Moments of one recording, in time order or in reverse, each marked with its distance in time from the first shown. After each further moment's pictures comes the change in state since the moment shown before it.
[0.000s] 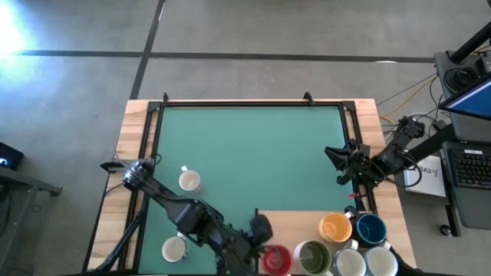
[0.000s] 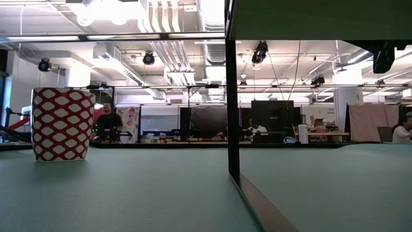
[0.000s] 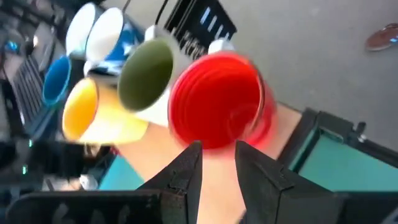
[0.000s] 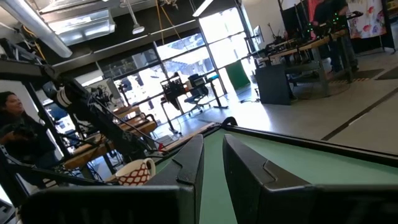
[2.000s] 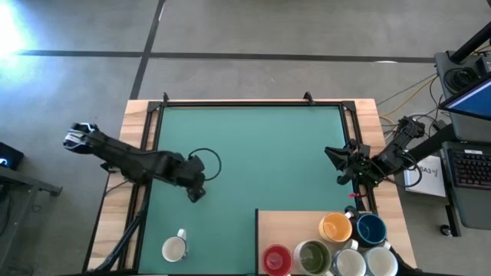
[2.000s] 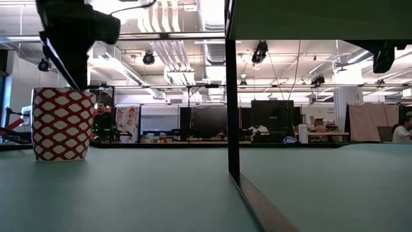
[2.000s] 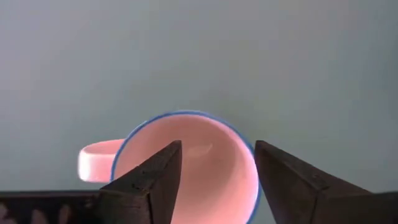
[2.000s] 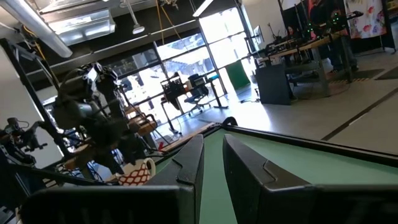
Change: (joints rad) left arm 0.298 -0.805 -1.386 -0.040 -0.039 -1.535; right arm 0.000 0.000 0.000 0.000 0.000 0.000
